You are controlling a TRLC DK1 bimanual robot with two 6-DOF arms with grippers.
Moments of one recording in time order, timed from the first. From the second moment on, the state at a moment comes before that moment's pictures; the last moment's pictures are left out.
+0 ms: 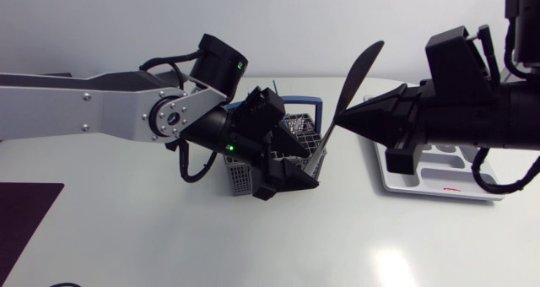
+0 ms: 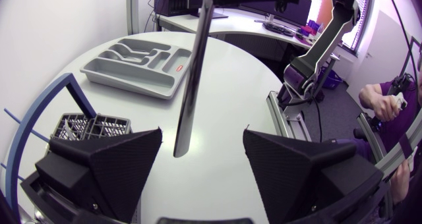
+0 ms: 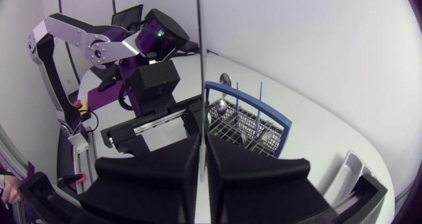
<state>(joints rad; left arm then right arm) -0.66 1.68 1.16 -0.28 0.77 0.49 0.41 0.99 0.91 -0.43 -0.48 -0.20</state>
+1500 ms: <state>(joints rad) -0.62 1.71 1.23 -0.26 0.81 0.48 0.45 0.87 0.83 -0.37 -0.43 -0.11</state>
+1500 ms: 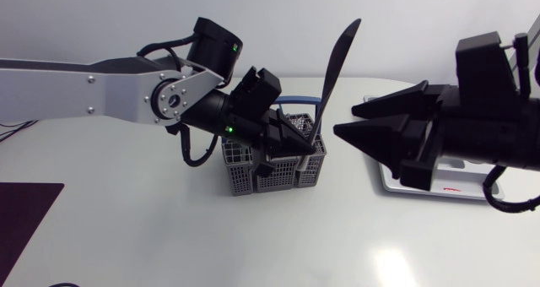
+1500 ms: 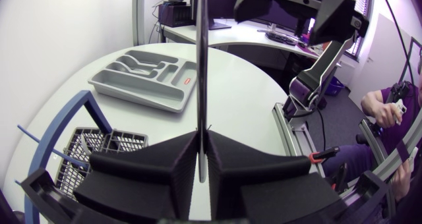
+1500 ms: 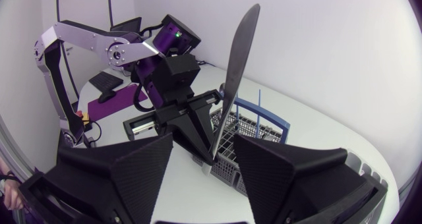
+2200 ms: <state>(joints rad) -0.68 1.64 1.18 -0.10 0.62 0.31 0.55 1.02 0.80 -0.21 -0.23 -0.07</state>
